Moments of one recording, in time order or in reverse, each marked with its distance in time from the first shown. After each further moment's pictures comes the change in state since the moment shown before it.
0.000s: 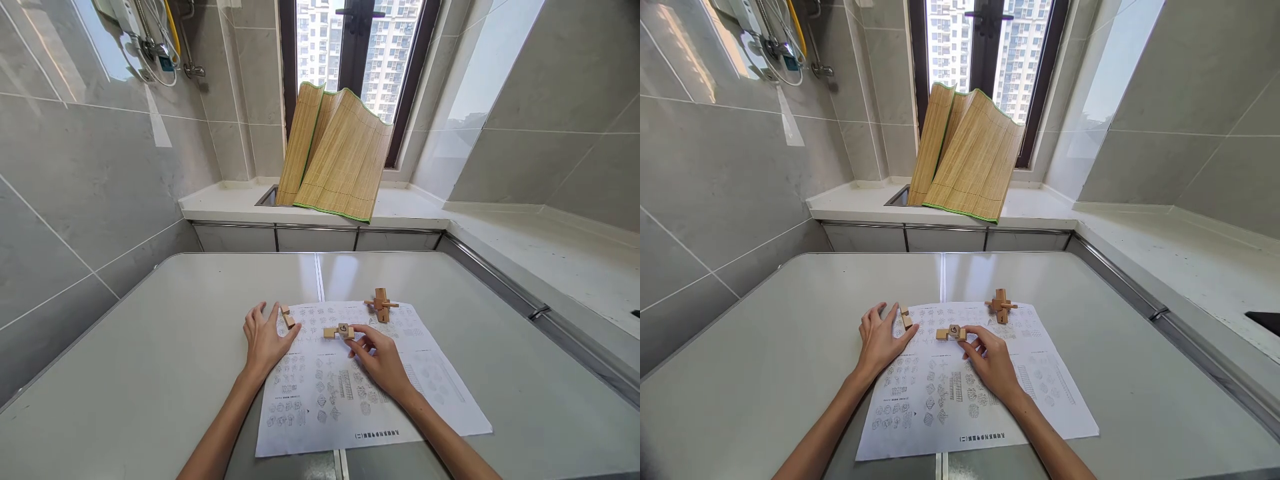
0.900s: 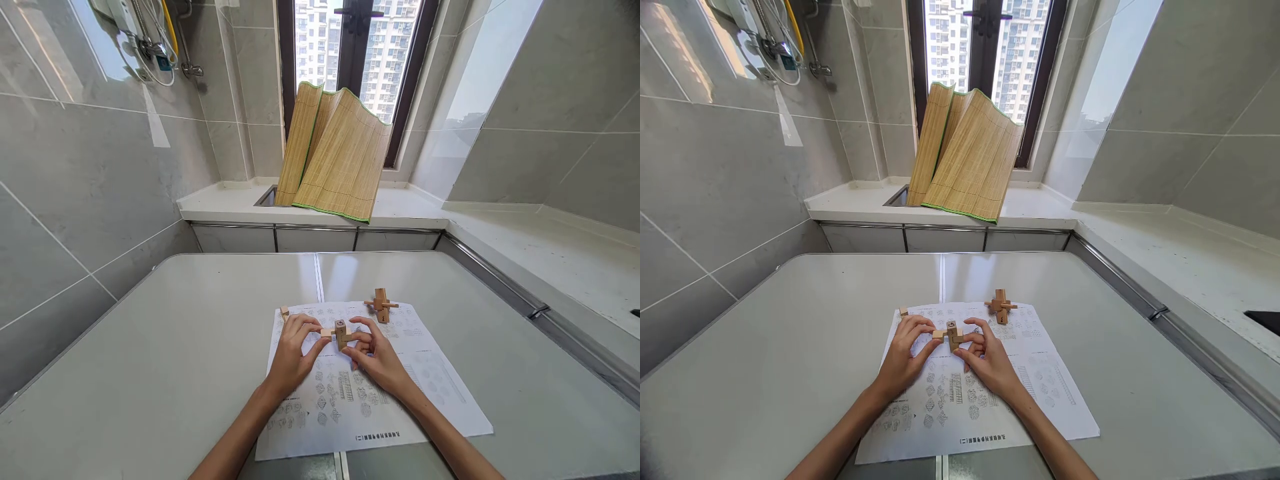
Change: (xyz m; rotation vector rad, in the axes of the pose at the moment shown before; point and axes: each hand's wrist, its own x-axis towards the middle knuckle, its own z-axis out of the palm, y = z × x) left_hand -0.029 0.051 -0.007 -0.479 -0.065 0.488; right_hand 0.004 -0.003 -0.001 0.313 -0.131 0.199
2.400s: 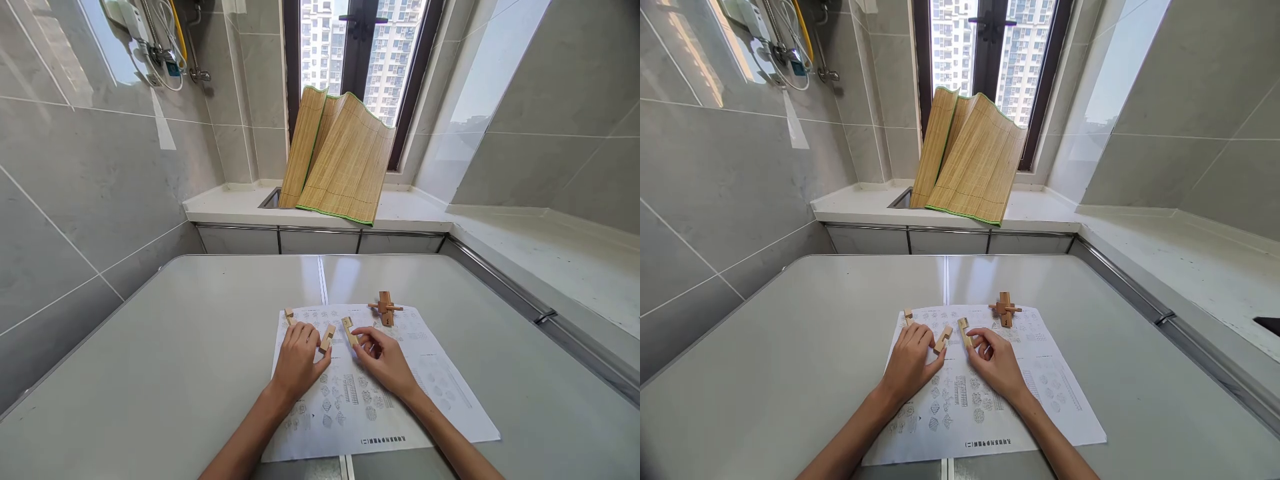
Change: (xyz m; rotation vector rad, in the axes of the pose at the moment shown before) left_hand -0.006 -0.001 0.007 0.451 -0.029 0.084; right_hand 0.001 0.004 -0.002 -0.256 0.135 -0.049
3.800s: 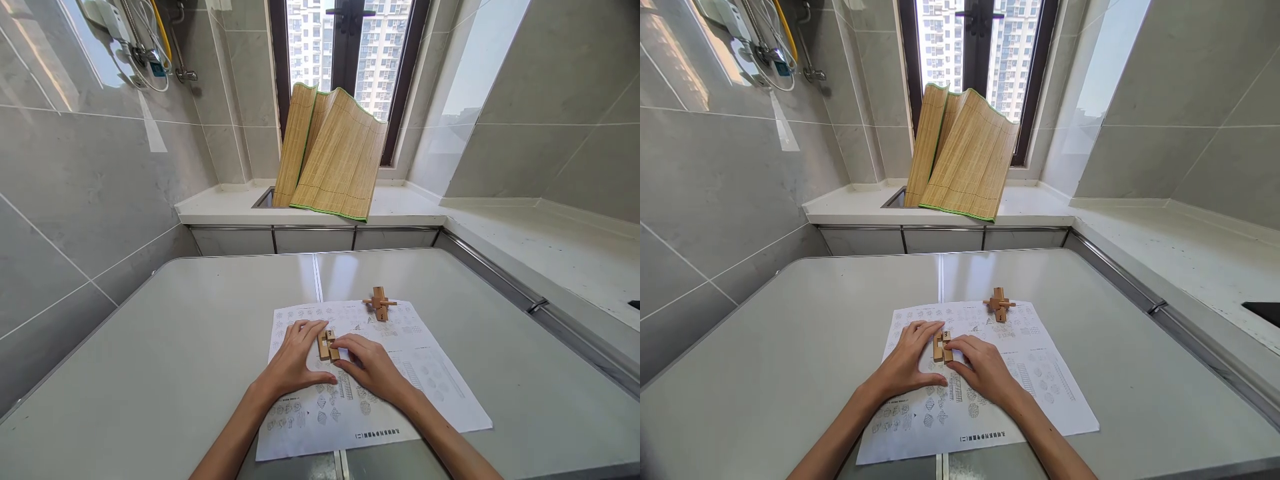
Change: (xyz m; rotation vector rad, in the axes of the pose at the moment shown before) left_hand 0.002 -0.016 -0.011 -0.411 -0.339 0.021; right_hand -0.006 -0.001 0.003 -0.245 -0.249 -0.353
